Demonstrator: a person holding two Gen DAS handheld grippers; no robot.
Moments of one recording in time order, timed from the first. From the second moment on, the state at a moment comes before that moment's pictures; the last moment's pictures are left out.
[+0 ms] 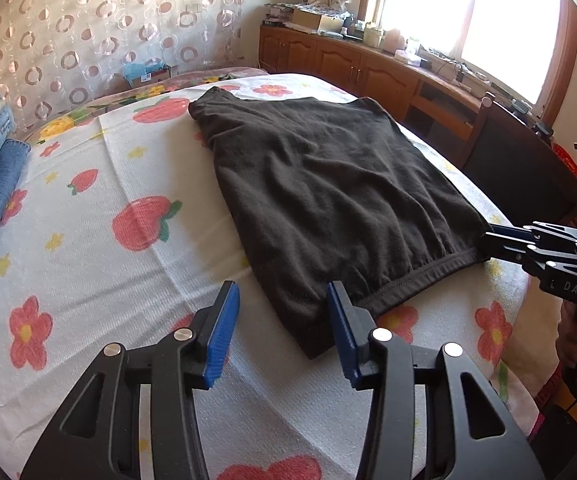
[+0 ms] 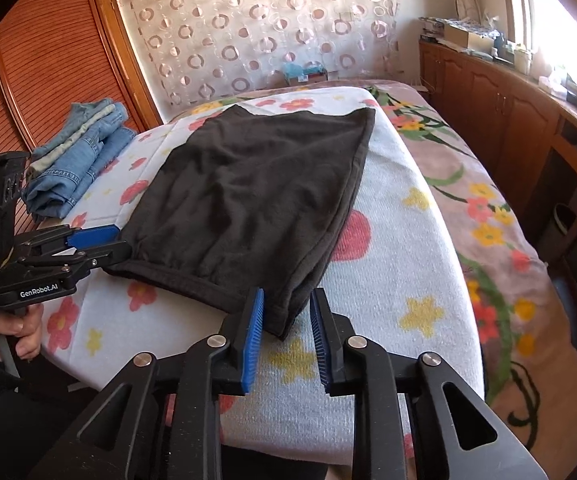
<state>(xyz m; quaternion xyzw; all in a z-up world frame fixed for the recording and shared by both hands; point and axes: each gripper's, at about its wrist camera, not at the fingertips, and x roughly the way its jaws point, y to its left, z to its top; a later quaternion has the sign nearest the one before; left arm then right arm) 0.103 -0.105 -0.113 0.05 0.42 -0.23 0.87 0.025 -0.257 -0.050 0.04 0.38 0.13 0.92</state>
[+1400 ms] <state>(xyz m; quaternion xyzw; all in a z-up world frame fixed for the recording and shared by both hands) 0.099 -0.096 -0.112 0.04 0.43 -0.22 0.87 0.028 -0.253 -0.056 0.05 0.37 0.14 0.92</state>
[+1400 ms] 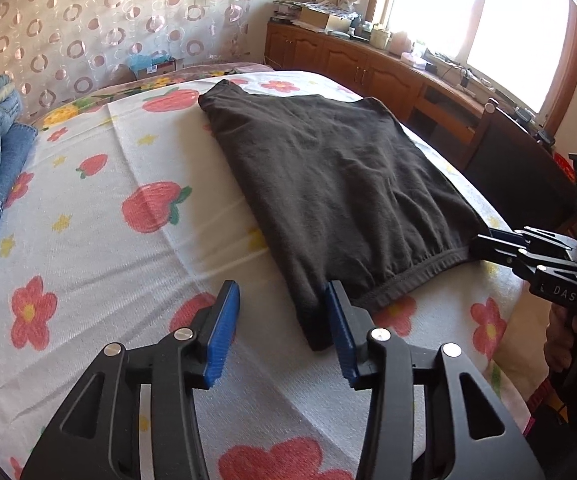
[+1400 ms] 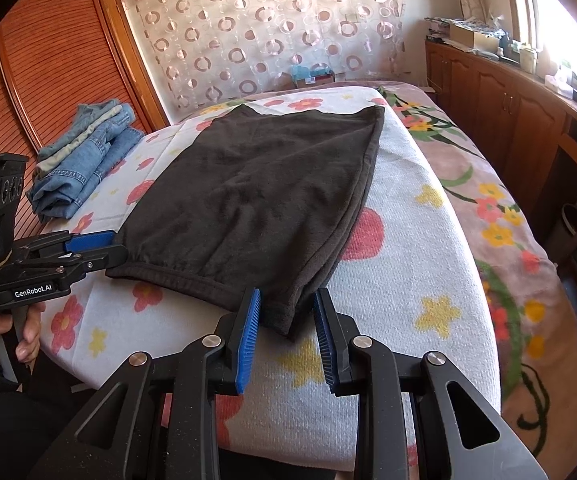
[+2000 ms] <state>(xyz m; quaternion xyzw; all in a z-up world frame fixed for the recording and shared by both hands) 0.097 -0.099 -0.107 0.04 0.43 -0.23 0.87 0.022 -0.245 -0.050 0.03 0.35 0.15 0.93</state>
